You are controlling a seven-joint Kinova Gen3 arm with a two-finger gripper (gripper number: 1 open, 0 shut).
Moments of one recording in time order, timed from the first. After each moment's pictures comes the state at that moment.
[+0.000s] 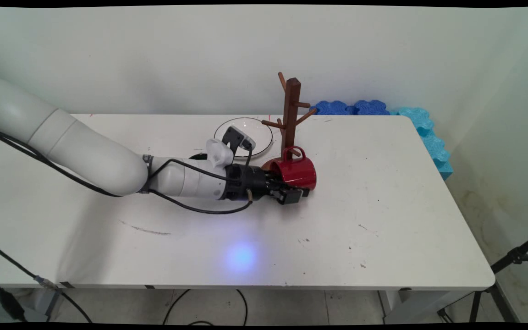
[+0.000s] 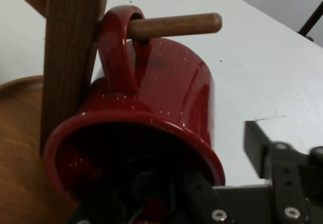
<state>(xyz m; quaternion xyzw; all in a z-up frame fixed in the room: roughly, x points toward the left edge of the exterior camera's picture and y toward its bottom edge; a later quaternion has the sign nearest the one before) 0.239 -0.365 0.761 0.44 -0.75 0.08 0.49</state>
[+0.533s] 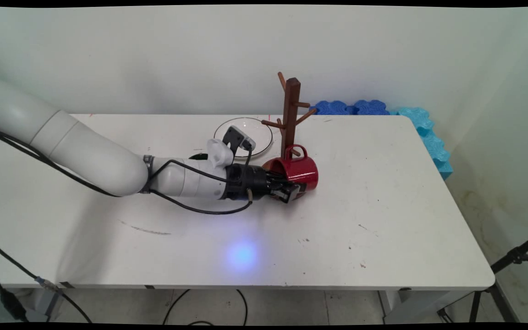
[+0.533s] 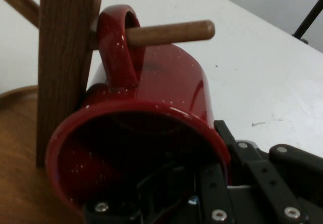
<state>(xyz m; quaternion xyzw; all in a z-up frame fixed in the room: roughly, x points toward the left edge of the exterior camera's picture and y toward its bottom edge) 0.240 -0.367 0.760 0.42 -0.75 0.09 0.50</state>
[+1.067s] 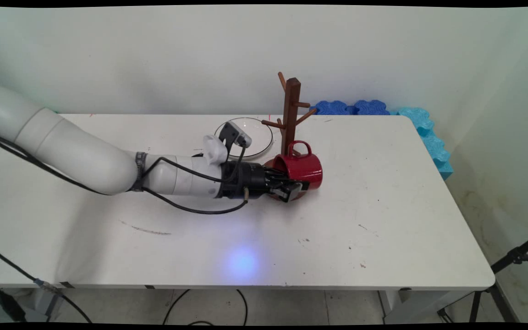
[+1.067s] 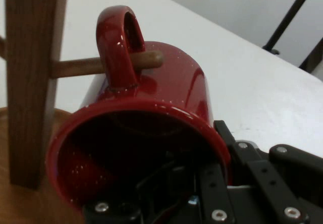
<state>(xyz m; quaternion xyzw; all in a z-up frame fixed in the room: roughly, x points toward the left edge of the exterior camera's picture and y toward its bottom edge) 0.242 -0.356 0.776 0.40 -0.75 0.08 0.52</state>
